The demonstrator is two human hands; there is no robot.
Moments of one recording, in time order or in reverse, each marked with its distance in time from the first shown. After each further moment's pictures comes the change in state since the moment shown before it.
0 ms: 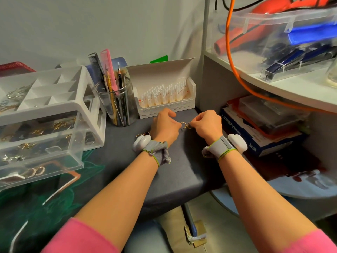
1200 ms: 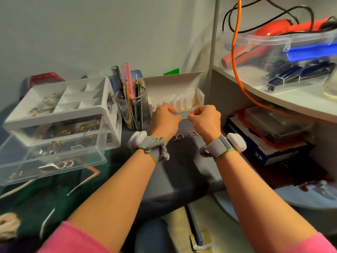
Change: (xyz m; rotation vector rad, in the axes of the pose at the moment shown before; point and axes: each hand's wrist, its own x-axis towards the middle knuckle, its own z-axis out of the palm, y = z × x) left_hand -0.015 0.028 -0.054 -0.057 0.075 0.040; right_hand -0.037 -0.051 -0.006 0.119 0.084 -0.147
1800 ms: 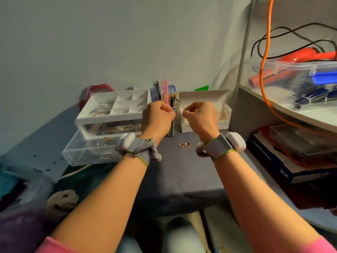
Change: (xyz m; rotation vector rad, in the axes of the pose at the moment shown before) left_hand -0.038 0.002 -0.128 0.003 0.243 0.067; right_hand -0.066 -0.097 0.022 0.129 -0.083 -0.254
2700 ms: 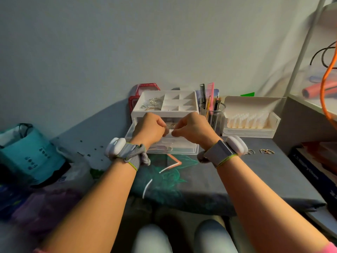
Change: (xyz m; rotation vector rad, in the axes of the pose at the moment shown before) left_hand -0.018 -0.074 -0.149 0.201 -0.055 -0.187; right_hand -0.066 -0.078 0.103 -0.271 -0.491 -0.230
